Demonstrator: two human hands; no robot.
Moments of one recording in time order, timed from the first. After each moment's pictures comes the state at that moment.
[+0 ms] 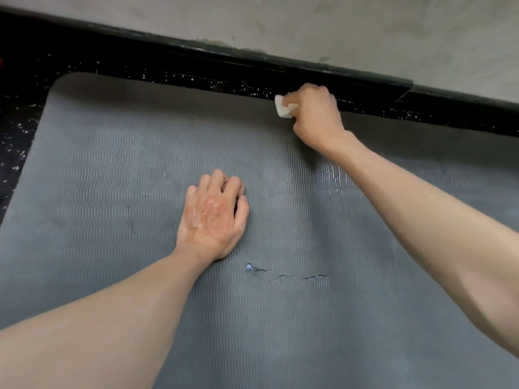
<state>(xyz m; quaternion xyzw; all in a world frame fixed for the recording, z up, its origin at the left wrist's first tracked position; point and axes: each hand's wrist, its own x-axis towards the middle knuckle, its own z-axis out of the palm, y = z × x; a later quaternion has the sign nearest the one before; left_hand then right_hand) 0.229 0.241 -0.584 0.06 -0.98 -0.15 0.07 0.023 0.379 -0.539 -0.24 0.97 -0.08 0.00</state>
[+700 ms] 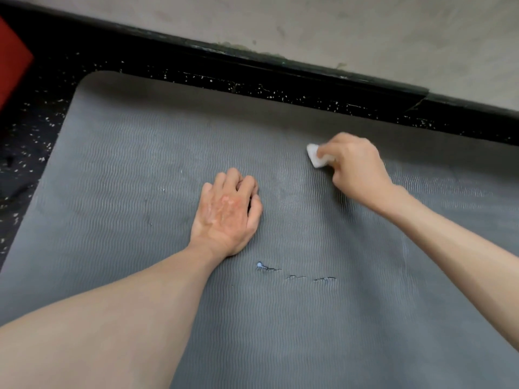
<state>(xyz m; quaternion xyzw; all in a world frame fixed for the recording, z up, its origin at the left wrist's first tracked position) 0.229 0.241 -0.583 0.06 -0.99 -0.14 0.07 0.085 0.443 -0.544 -0.30 0.95 -0.10 0.01</state>
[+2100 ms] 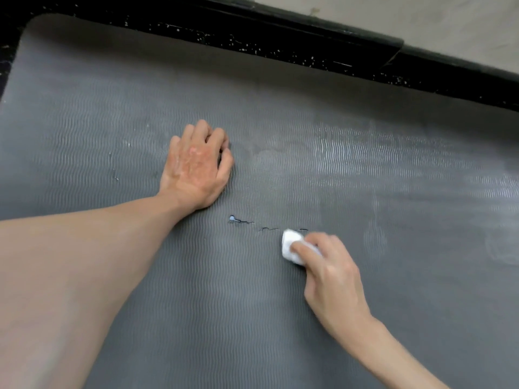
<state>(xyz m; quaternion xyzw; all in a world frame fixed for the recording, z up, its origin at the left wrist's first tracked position) 0.228 0.242 -0.581 0.04 -0.99 -0.14 0.08 0.316 0.496 -0.548 -0.23 0.95 -0.19 0.02</state>
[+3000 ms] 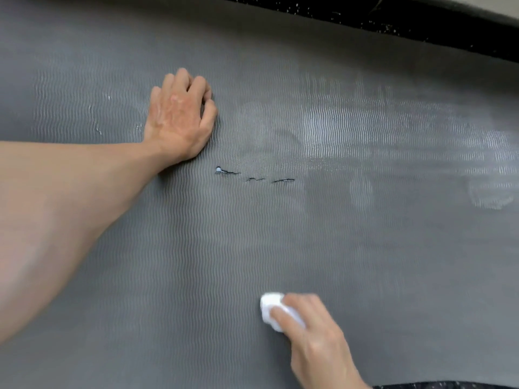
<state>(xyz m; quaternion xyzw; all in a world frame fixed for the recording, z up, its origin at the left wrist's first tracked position) 0.230 0.244 -0.581 0.04 -0.98 -0.15 0.09 0.461 0.529 -0.541 -0.28 0.93 -0.24 0.05</state>
